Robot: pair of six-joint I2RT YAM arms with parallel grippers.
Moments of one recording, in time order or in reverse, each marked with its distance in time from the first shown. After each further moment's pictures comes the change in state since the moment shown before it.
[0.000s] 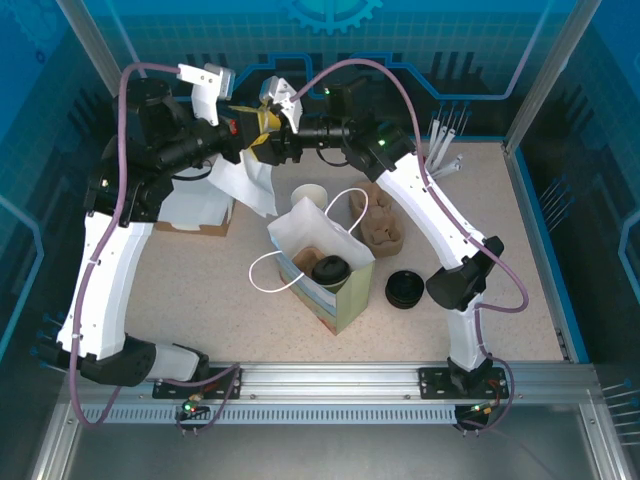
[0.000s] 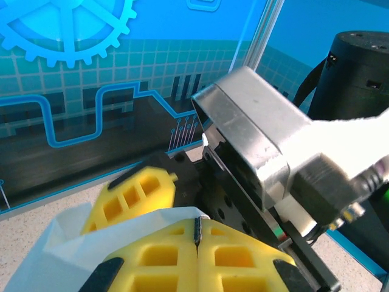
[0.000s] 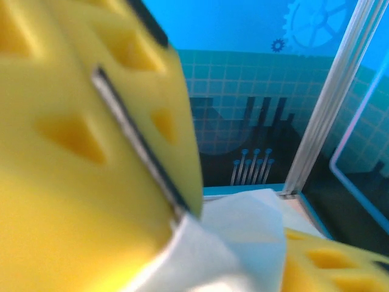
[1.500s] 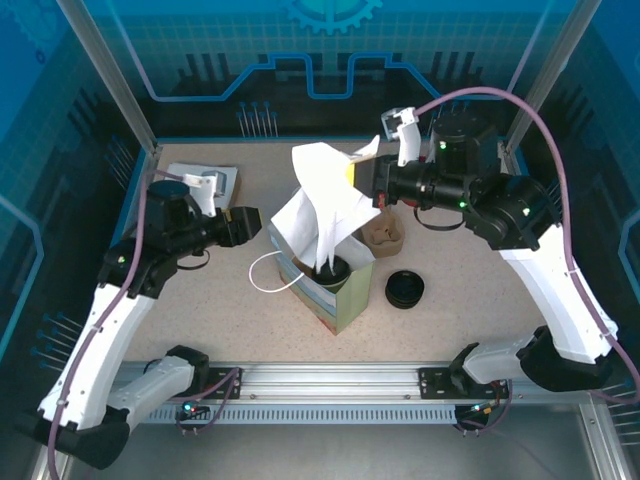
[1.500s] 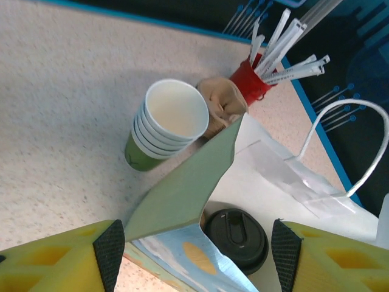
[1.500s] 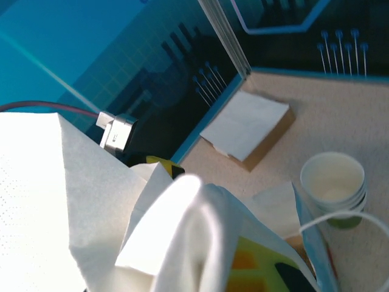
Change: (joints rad) left arm 0.000 -0.433 -0.788 0.003 -0.110 -0.256; right arm 0.021 -0.686 -0.493 -0.371 0.431 0.733
